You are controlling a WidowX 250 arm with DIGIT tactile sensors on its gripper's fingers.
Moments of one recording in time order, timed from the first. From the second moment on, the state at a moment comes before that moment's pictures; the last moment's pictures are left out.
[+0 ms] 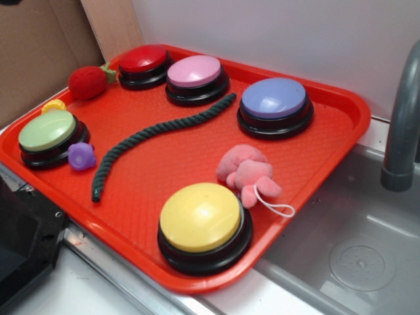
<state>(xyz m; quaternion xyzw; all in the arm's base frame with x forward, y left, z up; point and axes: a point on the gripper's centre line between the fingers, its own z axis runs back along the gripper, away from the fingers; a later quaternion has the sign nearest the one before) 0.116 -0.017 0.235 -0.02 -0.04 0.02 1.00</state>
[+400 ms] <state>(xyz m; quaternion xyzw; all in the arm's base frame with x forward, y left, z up) 0.114 -0.017 0.229 -0.01 -0.03 0.01 1.00</state>
